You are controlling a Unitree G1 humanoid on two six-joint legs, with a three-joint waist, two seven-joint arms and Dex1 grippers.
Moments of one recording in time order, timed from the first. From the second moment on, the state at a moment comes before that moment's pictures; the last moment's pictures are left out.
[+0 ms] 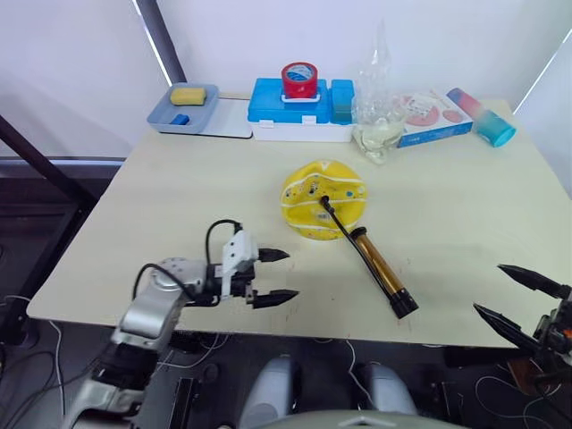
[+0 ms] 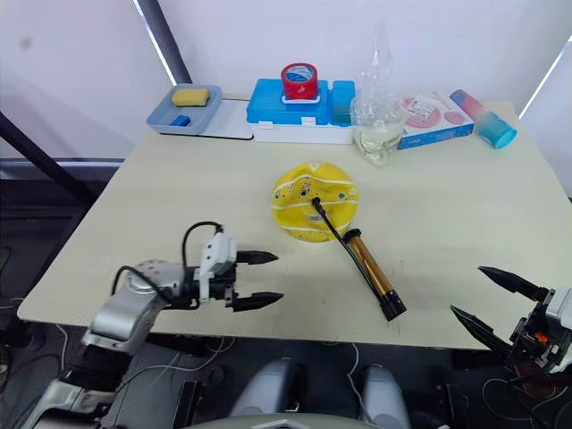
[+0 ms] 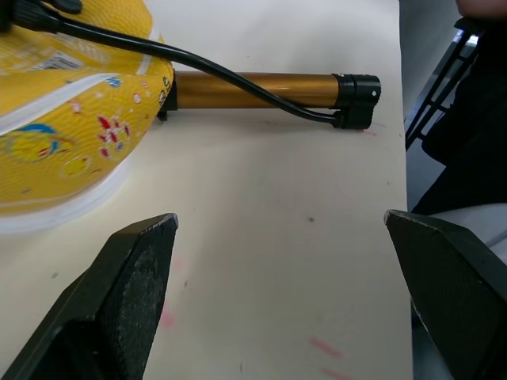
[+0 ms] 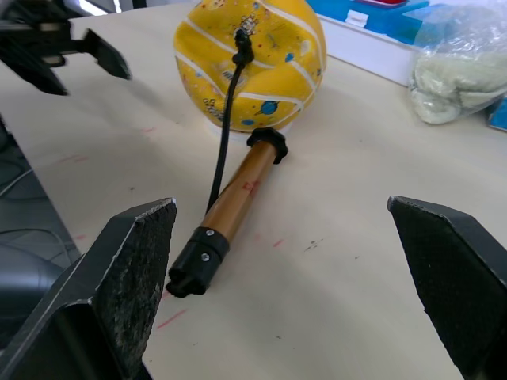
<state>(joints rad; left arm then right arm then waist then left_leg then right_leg) -0.23 0.58 -0.17 -0.05 -0.31 0.30 -1.15 0.50 -0.63 -0.55 -0.27 0.64 -0.04 1.17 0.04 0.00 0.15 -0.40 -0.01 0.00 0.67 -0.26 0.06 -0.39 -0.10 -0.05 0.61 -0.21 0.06</state>
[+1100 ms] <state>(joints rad) -0.41 0.02 -0.34 0.07 -0.32 0.97 -0.67 0.51 -0.60 -0.50 -0.36 0.61 -0.03 1.13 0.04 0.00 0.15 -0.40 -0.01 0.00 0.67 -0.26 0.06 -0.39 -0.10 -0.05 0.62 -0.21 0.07</state>
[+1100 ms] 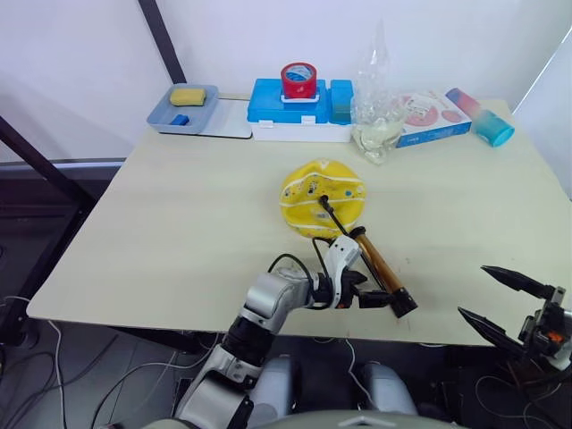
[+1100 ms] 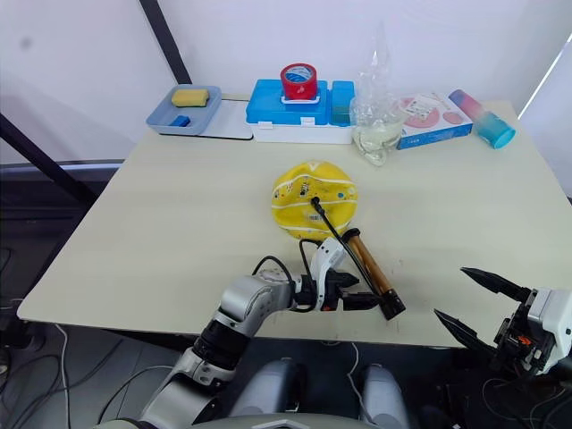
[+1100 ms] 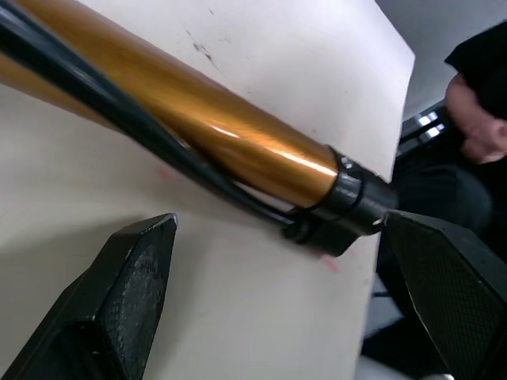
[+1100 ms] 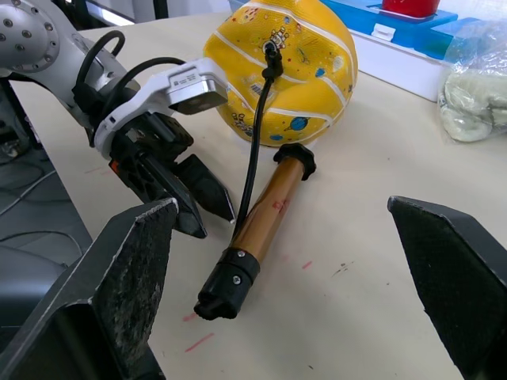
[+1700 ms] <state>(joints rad) -0.43 -0.03 -0.27 0.11 -0.33 0.94 -0.55 0.50 -0.60 -0.49 -0.36 0.60 -0.03 1.12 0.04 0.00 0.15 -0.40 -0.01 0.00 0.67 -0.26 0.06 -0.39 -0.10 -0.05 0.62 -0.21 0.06</state>
